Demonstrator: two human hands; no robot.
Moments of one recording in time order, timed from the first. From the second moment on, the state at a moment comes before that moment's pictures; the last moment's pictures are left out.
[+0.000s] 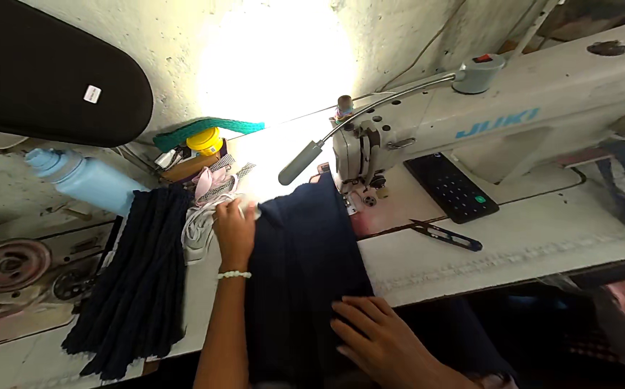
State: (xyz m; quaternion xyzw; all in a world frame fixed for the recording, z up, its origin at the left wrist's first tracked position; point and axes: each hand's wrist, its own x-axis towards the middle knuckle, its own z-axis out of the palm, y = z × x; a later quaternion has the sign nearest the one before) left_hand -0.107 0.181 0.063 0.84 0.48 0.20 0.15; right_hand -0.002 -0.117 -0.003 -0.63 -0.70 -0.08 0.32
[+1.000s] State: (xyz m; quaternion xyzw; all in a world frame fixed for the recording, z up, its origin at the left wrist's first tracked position) left_hand -0.094 -0.019 0.062 0.71 0.34 0.32 0.53; right_hand 0.097 -0.138 0.050 -0.57 -0.24 0.33 0.71
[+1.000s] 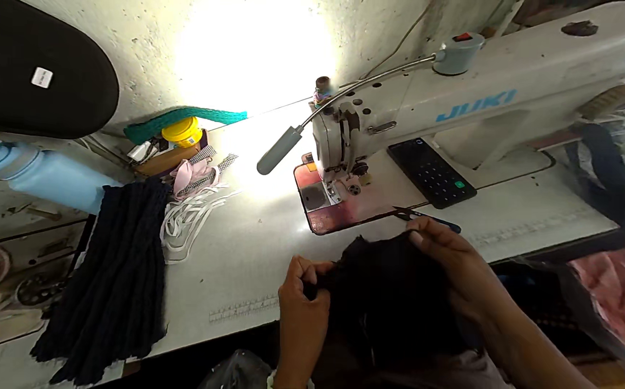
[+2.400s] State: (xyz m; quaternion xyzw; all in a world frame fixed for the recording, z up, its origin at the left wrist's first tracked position) left_hand -0.092 -0.052 0.039 0.87 0.24 0.37 0.23; right_hand 0.082 -0.135 0.032 -0.60 -0.68 -0.04 0.41
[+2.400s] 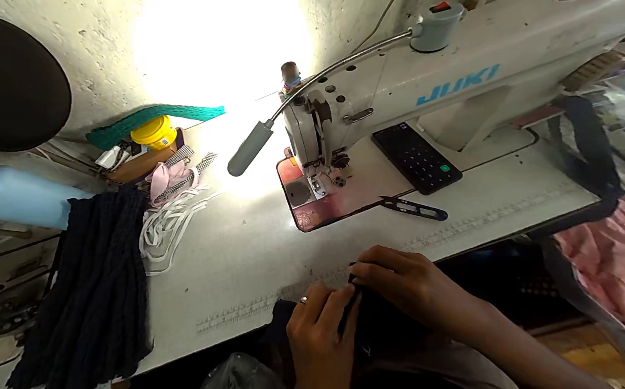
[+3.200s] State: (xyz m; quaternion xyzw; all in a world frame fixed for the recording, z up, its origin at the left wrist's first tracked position) left_hand -0.103 -0.045 0.044 0.80 0.22 0.38 0.39; right_hand 0.078 -0.152 0.041 -0.52 -0.39 0.33 0.68
